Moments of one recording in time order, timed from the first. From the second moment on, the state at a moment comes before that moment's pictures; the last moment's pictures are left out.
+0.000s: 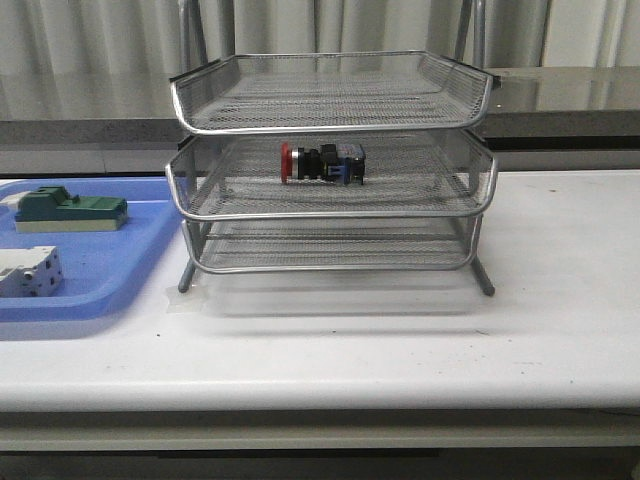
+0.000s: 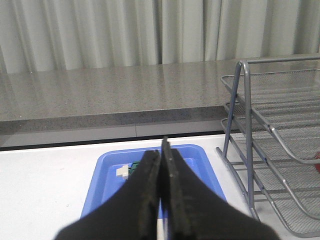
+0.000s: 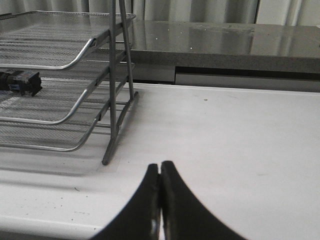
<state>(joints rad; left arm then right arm) -0.04 0.37 -0.34 -0.53 0.07 0.55 0.07 -0.01 0.03 0.00 0.12 -0.03</state>
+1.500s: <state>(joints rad) -0.06 0.10 0.00 0.11 -0.15 -0.08 0.07 -0.01 0.03 0.00 0.11 -0.02</state>
